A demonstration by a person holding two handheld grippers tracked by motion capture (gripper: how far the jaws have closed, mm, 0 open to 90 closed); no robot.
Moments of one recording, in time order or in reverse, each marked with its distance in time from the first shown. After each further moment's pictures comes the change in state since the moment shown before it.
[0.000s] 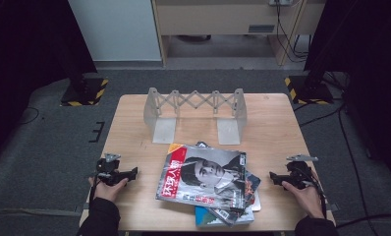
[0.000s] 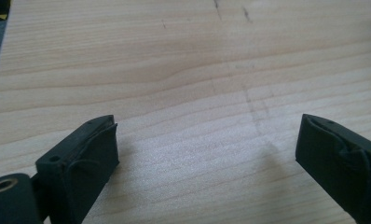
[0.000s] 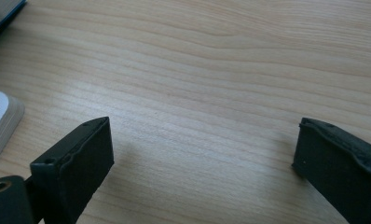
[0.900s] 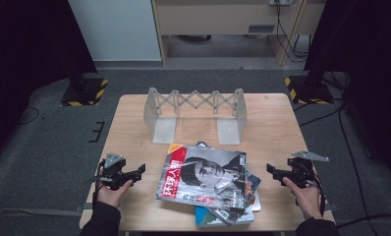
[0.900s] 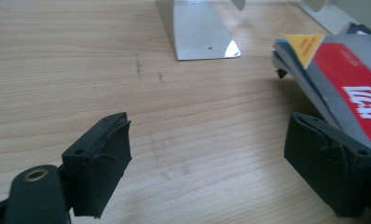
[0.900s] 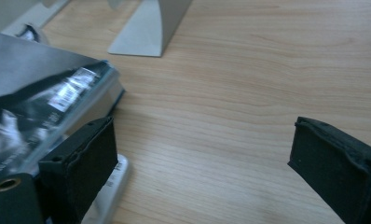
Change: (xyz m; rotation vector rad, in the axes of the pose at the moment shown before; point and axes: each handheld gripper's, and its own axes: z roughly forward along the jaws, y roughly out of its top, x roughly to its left) left arm -0.040 0.008 -0.036 -0.175 -0.153 0.008; right arm 0.022 0.018 -0.039 -0.204 0.142 0.078
